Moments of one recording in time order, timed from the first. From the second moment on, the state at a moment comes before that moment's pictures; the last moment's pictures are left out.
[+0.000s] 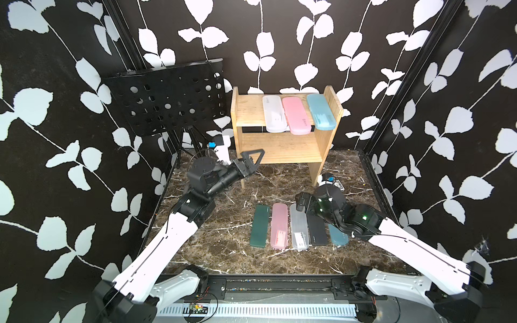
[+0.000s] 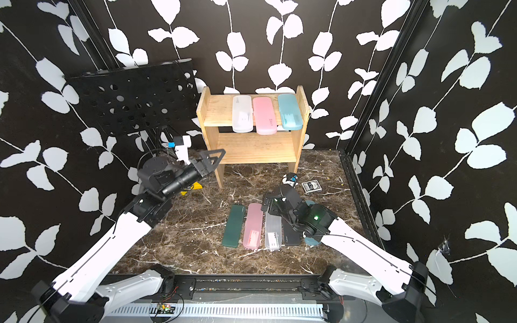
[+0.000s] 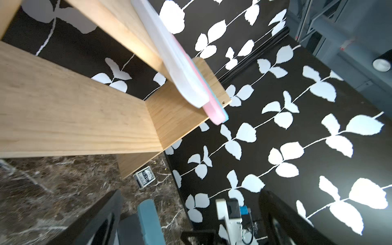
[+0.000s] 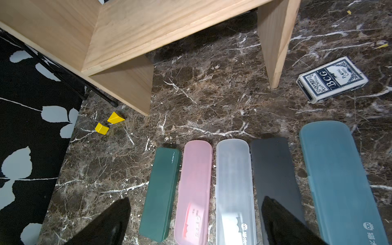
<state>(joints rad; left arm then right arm) -0.51 1.11 1.16 0.00 0.30 -0.93 0.87 1.07 1.09 -0.74 0.34 0.81</state>
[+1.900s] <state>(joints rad) -0.51 1.46 1.41 0.20 0.25 -0.90 0.85 1.09 1.12 -0.77 0.26 0.68</state>
